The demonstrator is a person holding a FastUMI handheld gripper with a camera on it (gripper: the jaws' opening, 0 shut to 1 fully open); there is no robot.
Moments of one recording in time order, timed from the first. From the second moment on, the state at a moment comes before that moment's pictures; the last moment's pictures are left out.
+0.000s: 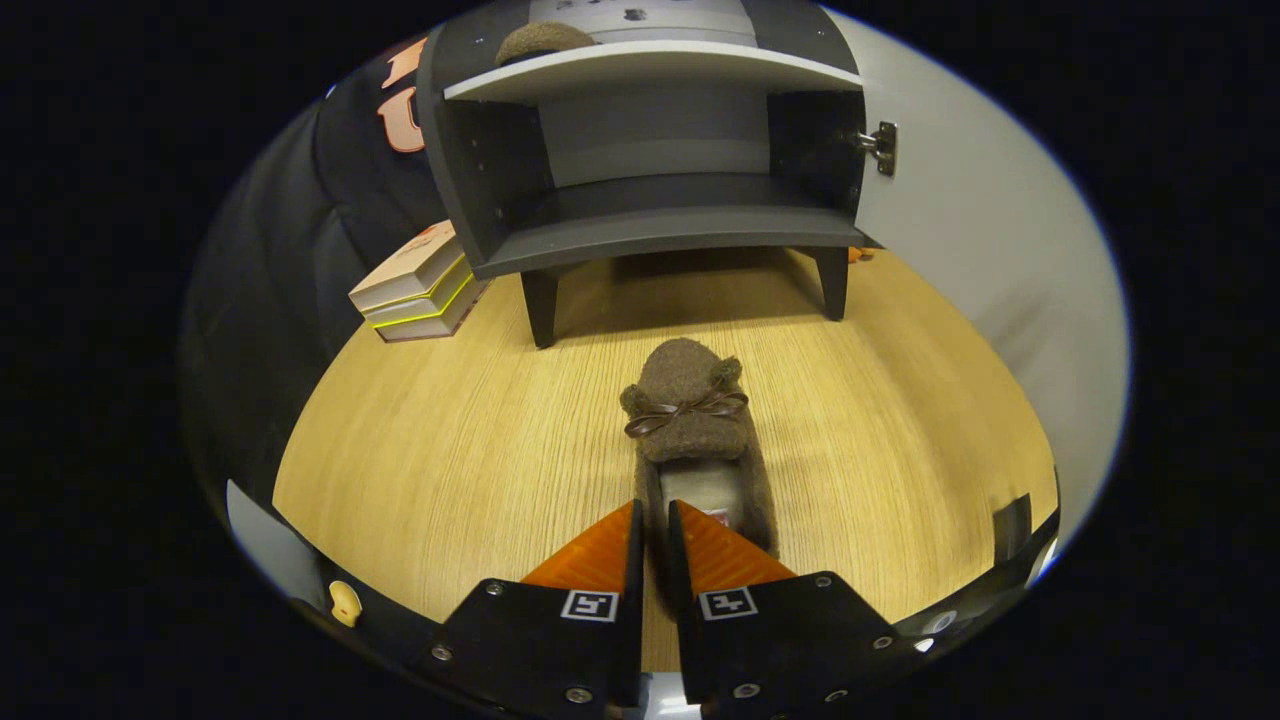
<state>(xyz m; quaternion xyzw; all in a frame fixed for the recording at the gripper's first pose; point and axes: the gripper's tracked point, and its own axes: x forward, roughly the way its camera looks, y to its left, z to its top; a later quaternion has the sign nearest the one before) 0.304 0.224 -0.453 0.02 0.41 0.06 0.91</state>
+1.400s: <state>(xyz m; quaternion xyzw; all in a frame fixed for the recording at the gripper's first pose) 0.328 0.221 -0.392 0.02 0.35 0.05 0.94</state>
